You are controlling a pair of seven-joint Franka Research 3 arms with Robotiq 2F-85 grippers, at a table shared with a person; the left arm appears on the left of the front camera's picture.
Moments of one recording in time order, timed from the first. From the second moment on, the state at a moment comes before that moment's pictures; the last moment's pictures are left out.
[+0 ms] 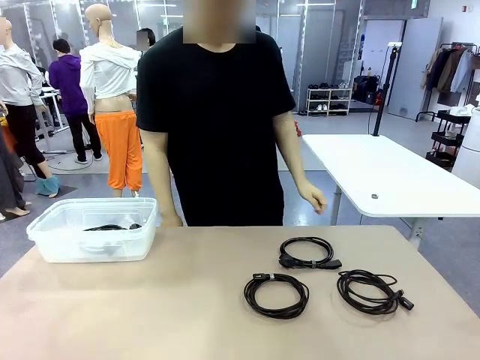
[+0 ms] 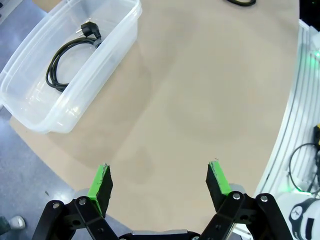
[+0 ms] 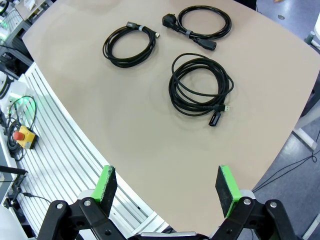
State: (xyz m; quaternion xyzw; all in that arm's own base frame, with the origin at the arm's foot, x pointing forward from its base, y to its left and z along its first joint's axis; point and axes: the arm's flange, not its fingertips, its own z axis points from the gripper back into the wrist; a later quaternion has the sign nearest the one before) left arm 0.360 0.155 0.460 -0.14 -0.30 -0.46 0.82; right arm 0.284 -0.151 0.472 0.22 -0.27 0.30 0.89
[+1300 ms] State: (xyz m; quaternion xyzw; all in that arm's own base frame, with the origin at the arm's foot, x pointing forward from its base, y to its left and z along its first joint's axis) left arm 0.360 0.154 0.459 -0.14 -0.30 -0.46 0.82; right arm 0.325 -0.069 0.534 0.12 -0.24 0.43 0.86
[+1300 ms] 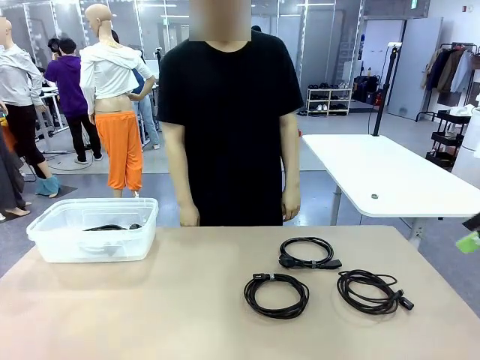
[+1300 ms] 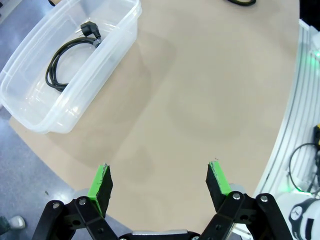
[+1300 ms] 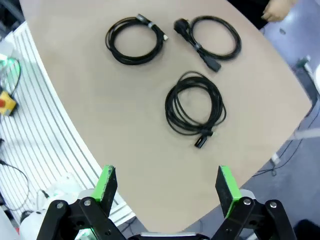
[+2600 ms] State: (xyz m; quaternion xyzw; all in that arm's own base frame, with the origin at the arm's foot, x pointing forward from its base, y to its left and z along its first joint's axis) left arm 0.360 0.154 0.459 -0.14 -0.30 -0.46 0.82; right arm 0.552 0.142 0.367 0.05 -0.01 0.66 0.75
